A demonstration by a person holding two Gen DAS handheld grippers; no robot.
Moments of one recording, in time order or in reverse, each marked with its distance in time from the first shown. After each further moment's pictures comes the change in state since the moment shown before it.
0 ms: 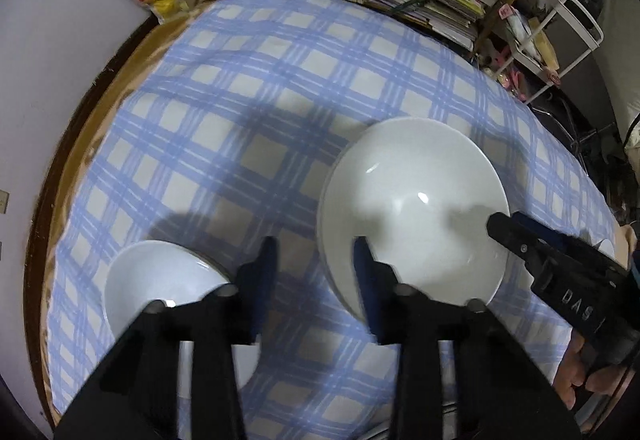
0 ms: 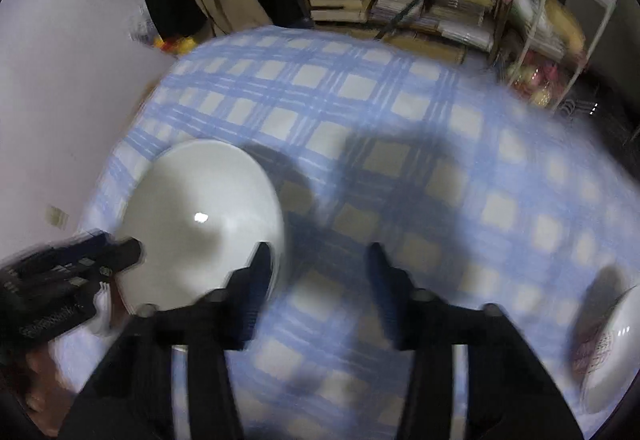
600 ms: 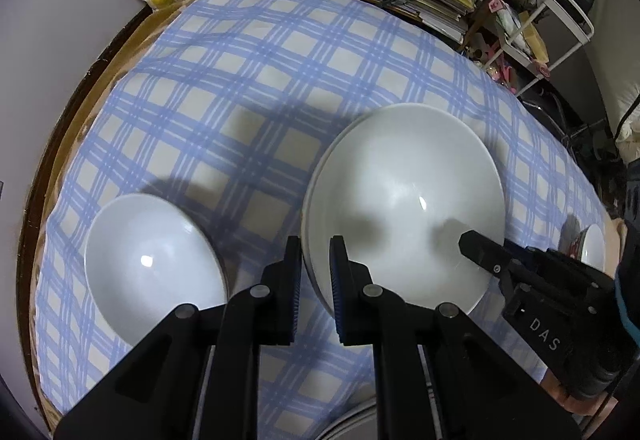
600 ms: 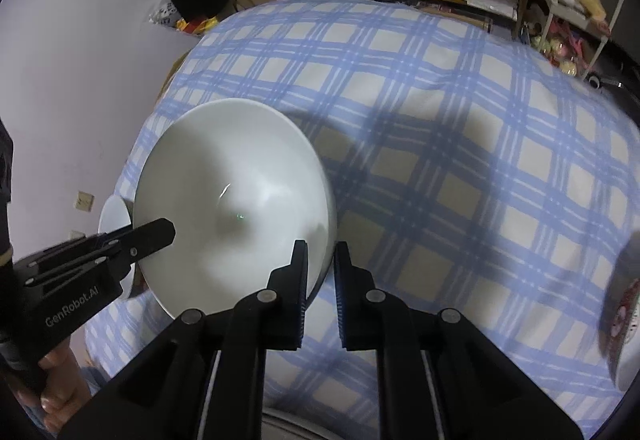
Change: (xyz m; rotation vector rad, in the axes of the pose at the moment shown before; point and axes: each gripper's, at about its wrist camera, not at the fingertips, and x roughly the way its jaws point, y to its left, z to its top) left arm -0.013 -0.015 -0.026 0.002 0.013 -0.016; right arm -0.009 0.015 -0.033 -0.079 0.053 0.008
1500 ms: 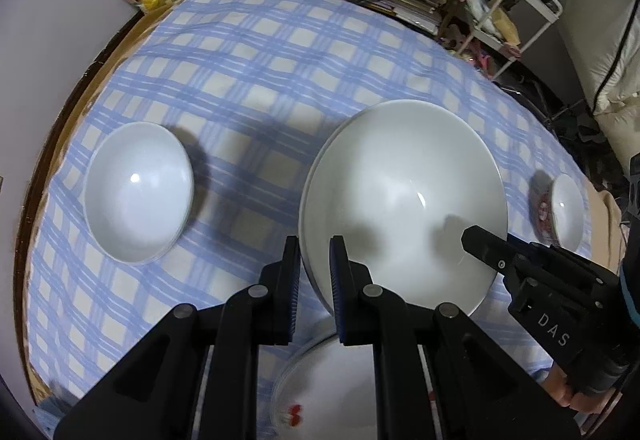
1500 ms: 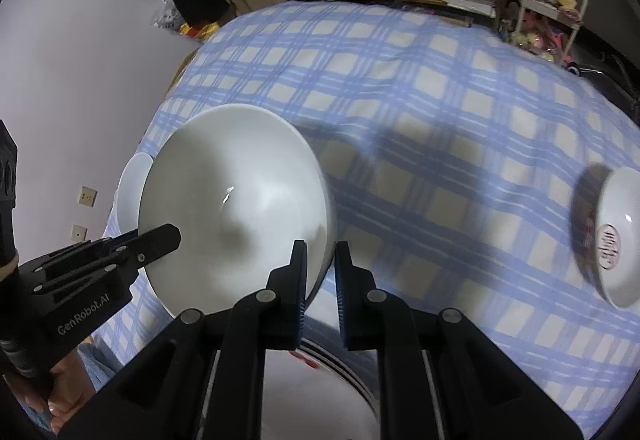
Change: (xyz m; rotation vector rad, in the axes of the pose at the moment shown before) left arm -0.039 -0.036 -0.063 0.031 -0.023 -0.041; right arm -0.062 -0.016 -0.061 0.031 -0.035 -0.019
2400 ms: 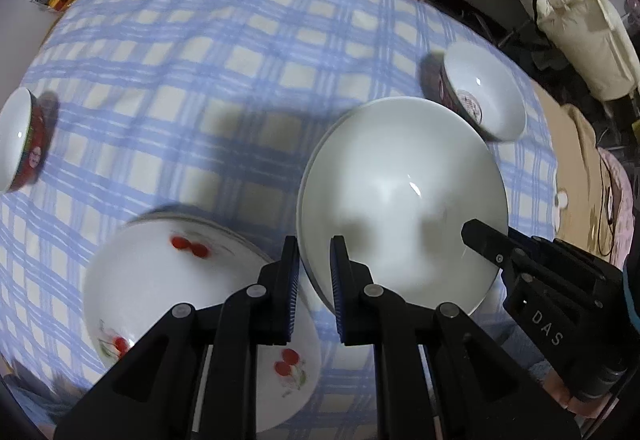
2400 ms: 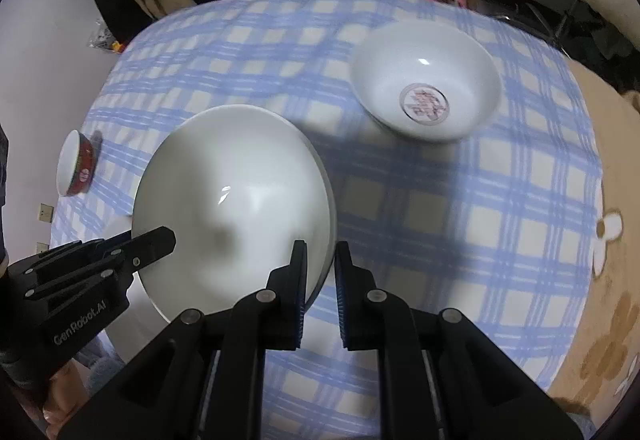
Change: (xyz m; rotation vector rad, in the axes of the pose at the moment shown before) left arm 0.031 -0.151 -0.095 0.162 0.109 -0.090; right arm -0.061 -0.134 -0.107 0.153 0.022 -0.165
